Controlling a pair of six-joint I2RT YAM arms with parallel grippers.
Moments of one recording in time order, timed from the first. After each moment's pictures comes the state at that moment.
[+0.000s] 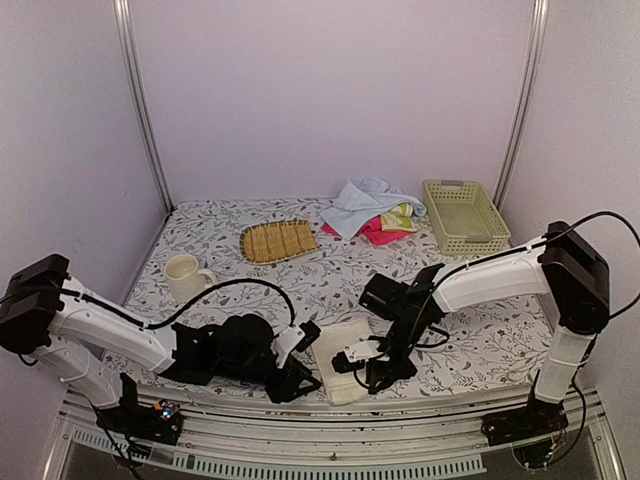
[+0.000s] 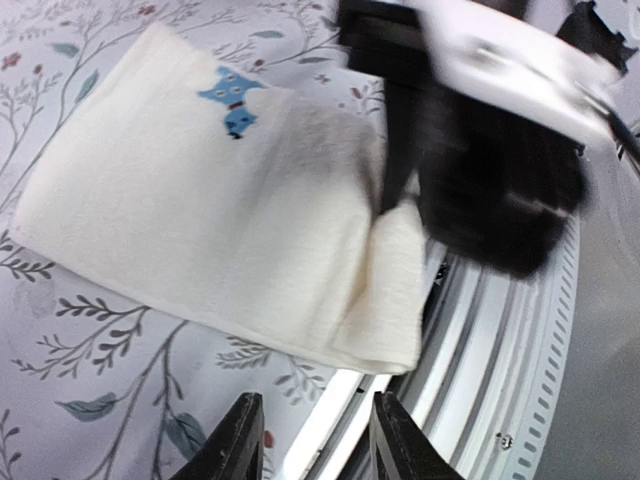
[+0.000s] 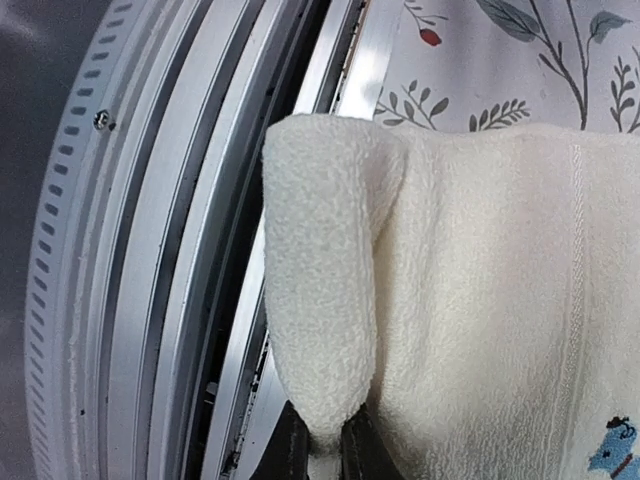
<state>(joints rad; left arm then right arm) -1.18 1.51 0.55 0.27 0.14 -0.44 1.00 1.78 1.02 -0.63 -0.49 -0.80</state>
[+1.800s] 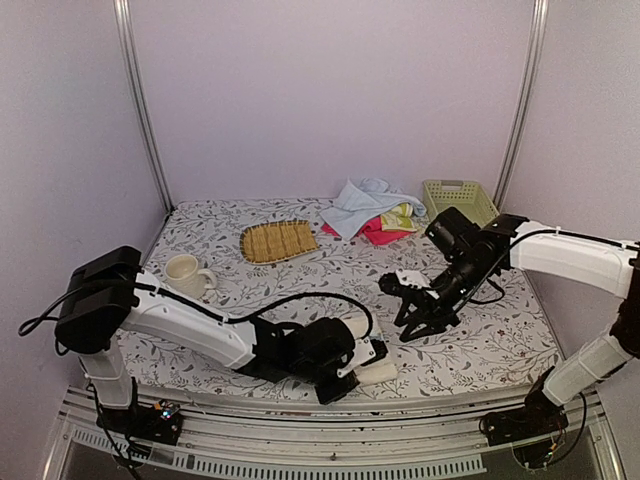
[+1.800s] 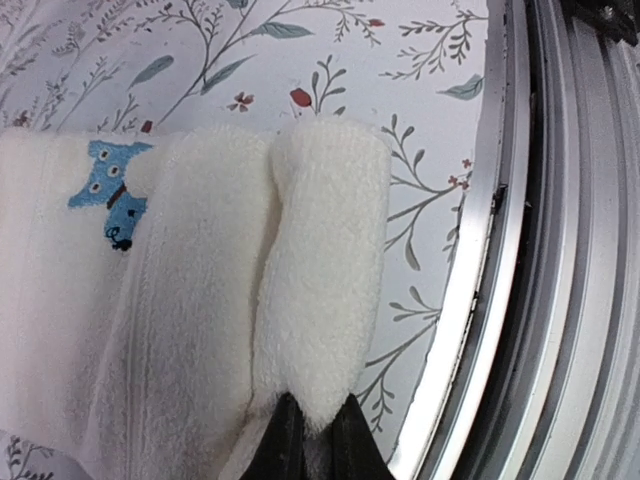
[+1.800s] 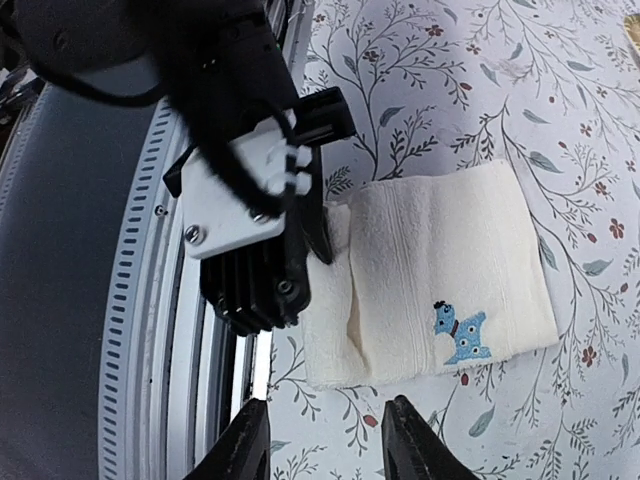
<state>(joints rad) -1.33 1.88 1.03 -0.04 -0.08 -0.04 0.69 1.49 1.12 -0.90 -0.71 -0.81</state>
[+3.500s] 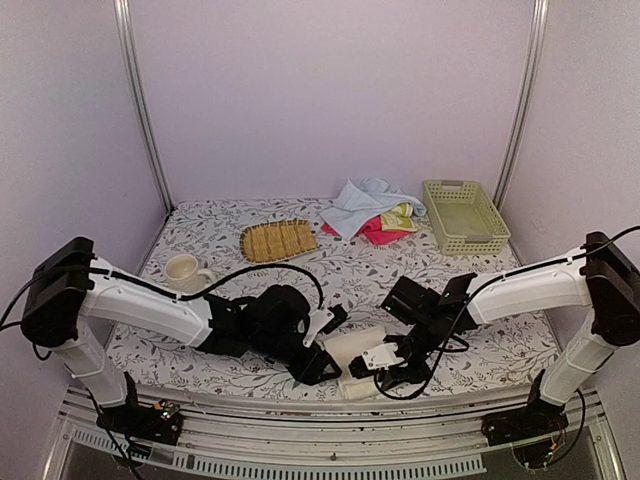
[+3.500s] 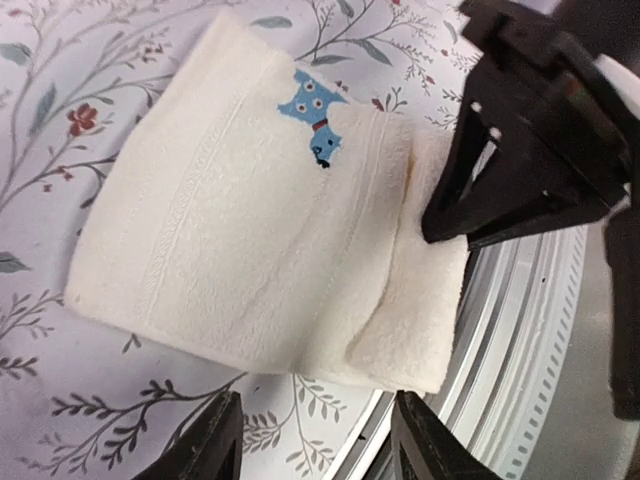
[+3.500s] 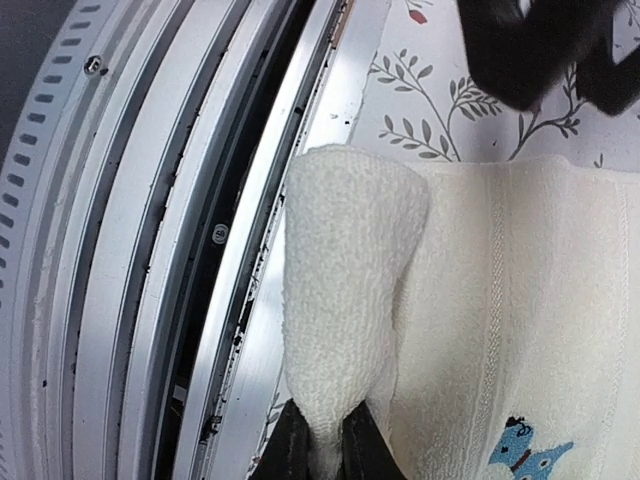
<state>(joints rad) -1.12 1.71 0.88 -0.01 0.27 -0.38 1.00 1.59 0.83 -0.49 -0.38 -0.82</state>
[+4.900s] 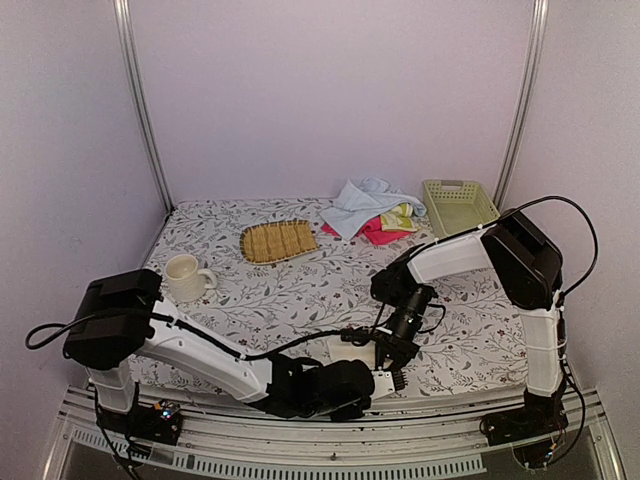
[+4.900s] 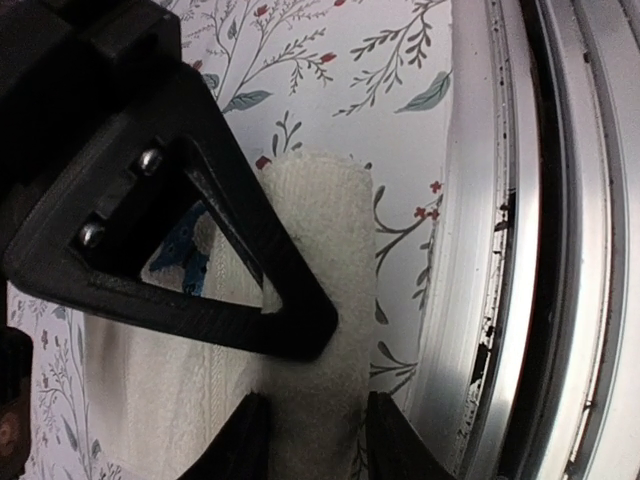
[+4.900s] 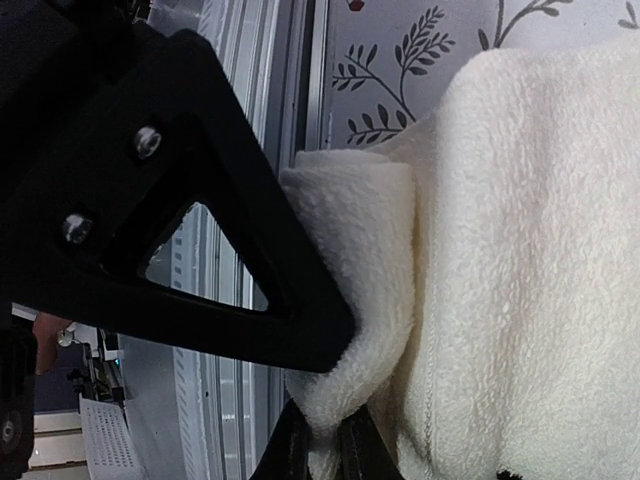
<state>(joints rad) -1.48 1.95 1.06 0.06 -0.40 0.17 0.77 2.14 1.33 -1.16 -0.85 -0.90</state>
